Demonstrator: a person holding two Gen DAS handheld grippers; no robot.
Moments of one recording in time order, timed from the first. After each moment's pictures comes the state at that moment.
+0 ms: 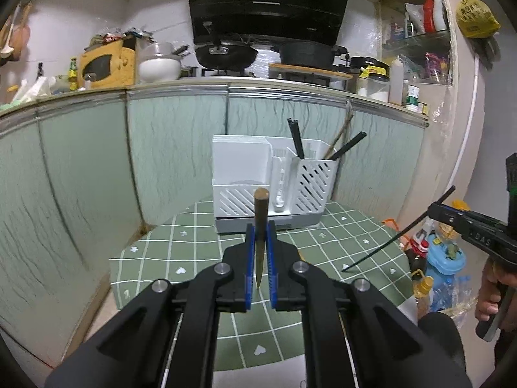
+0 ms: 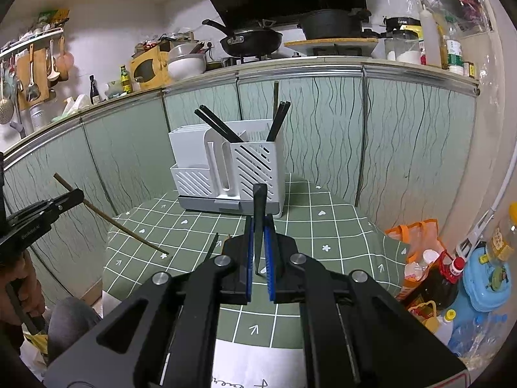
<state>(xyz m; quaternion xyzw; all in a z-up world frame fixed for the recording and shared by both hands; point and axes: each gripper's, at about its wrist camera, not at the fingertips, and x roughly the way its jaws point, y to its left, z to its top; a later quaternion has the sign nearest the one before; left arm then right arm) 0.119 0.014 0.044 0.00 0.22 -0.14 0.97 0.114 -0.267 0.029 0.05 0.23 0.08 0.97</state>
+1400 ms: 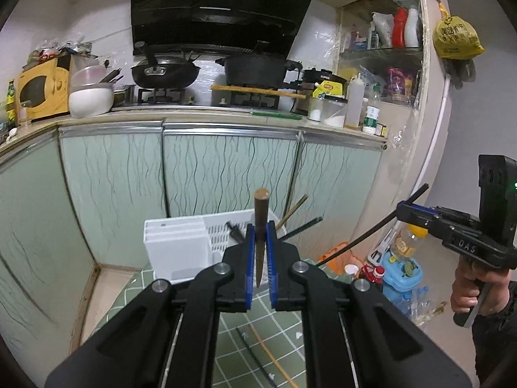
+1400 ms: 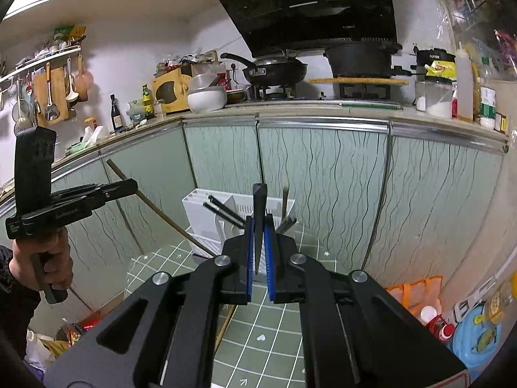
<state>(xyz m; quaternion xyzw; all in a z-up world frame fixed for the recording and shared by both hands) 0.221 -0.038 0.170 0.00 0.21 -0.27 0.94 0.178 -0.292 0.161 0.03 0.20 0.15 0.97</state>
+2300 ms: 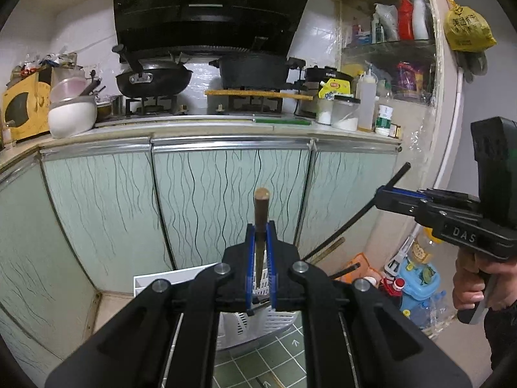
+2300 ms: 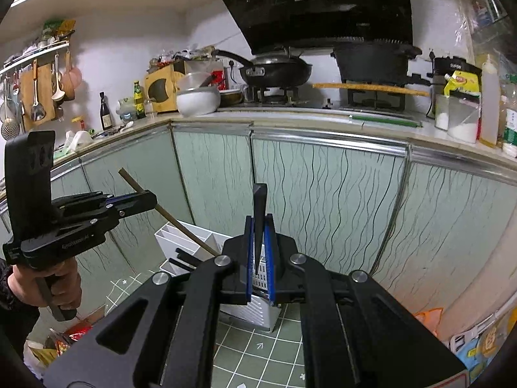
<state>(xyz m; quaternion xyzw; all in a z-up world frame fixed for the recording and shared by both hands) 0.320 -0.072 0.172 0.02 0.21 -0.27 0.94 0.302 -0.280 0.184 0.01 0.21 0.15 0.97</state>
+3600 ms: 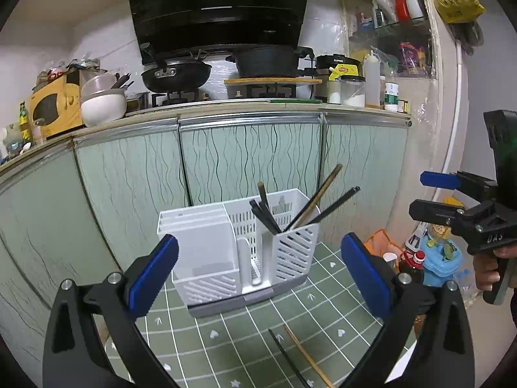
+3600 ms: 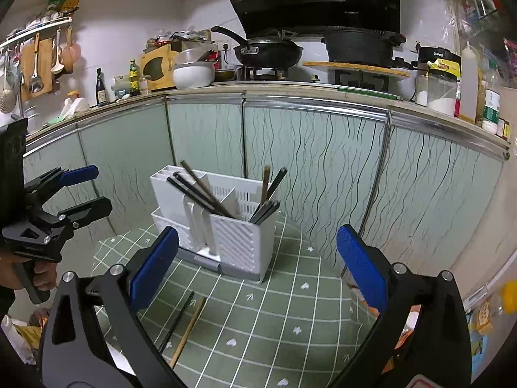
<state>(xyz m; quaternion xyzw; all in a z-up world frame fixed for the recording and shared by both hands) 0.228 -0.053 0.116 0.06 0.20 -0.21 0.96 0.221 -0.285 0.115 -0.02 0.22 0.12 0.97</state>
